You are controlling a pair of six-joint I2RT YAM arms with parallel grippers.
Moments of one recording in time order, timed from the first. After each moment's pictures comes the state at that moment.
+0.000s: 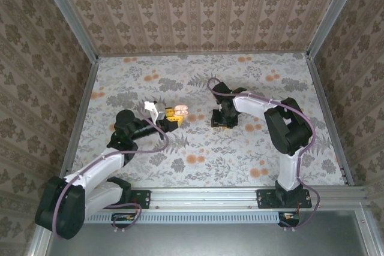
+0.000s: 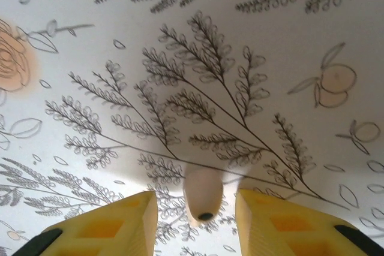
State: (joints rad) left arm -0.46 1.02 0.38 0.65 0.81 -0.05; right arm 0.50 1.94 1.30 -0.76 -0.14 0.58
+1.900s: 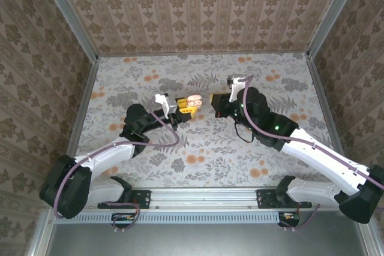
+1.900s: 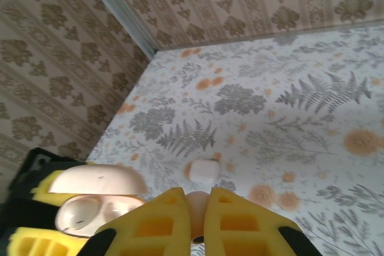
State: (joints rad) left arm -0.61 1.21 0.52 0.89 0.71 -0.06; right arm 0.79 1.10 1.04 -0.26 0.18 0.55
